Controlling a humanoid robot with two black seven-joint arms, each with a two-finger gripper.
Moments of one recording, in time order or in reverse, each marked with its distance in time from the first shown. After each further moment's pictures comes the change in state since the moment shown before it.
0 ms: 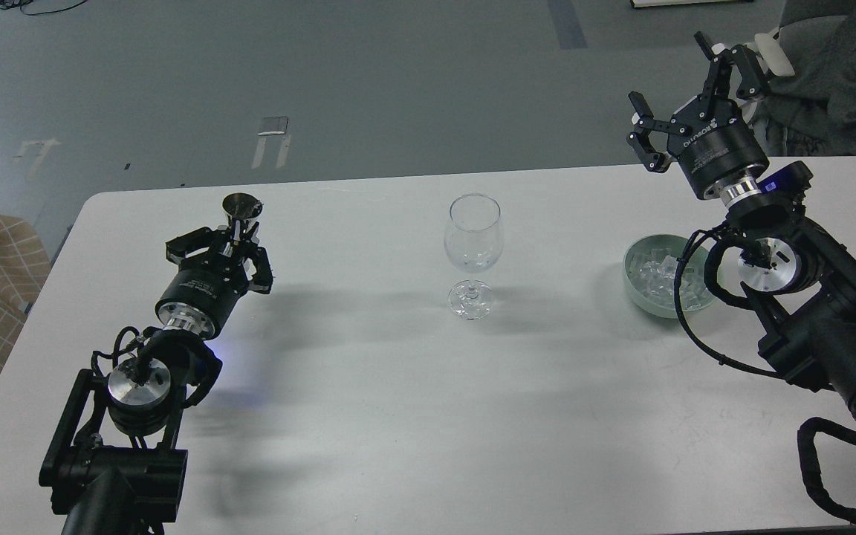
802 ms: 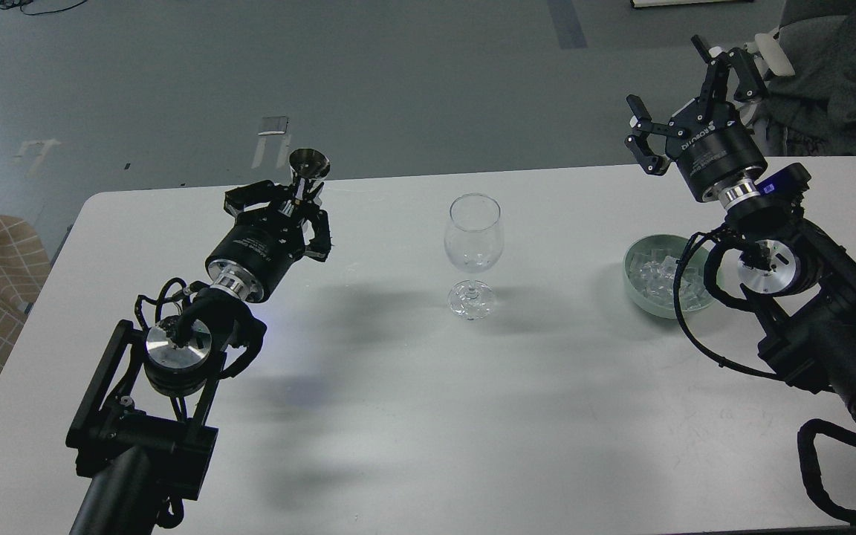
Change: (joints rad) left arm -0.048 0.000 0.196 -0.170 -0.038 0.154 -0.002; right arm -0.004 0.000 -0.002 0.001 0.000 0.003 -0.008
